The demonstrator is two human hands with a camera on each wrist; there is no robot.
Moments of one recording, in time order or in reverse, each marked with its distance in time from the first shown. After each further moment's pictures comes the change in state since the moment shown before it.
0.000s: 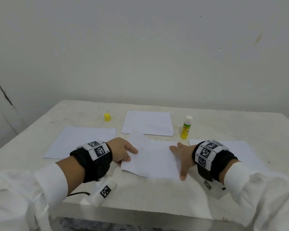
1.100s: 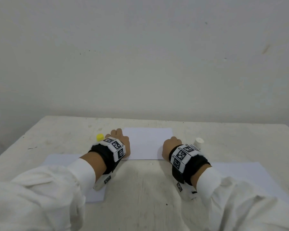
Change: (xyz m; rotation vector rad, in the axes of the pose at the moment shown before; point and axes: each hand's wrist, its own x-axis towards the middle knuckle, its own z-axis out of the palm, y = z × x) left_hand 0.136 0.022 -0.065 0.962 0.227 -0.027; right_hand 0.112 -0.039 -0.074 0.149 0.294 0.307
